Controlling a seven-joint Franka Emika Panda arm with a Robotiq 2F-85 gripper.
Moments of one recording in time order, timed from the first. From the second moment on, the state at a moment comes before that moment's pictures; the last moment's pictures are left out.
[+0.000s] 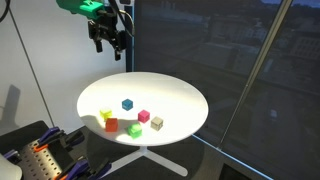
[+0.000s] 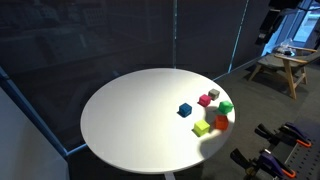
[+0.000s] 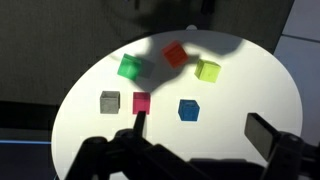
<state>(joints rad) 0.00 -0.57 -0.17 -2.48 0.06 1.98 -0.28</state>
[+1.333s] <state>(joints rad) 0.03 -0.17 -0.05 -2.22 0.15 2.10 -0.20</state>
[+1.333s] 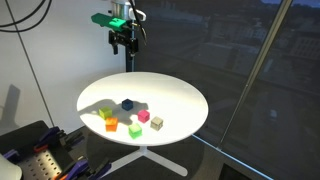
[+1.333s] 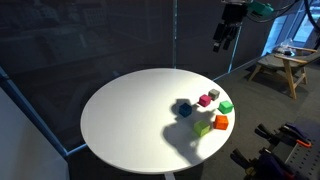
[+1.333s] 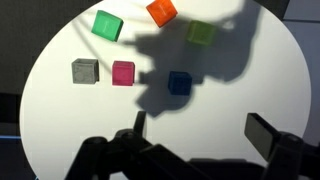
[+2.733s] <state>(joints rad) 0.03 -0.07 0.00 -2.19 0.12 2.18 -0.20</state>
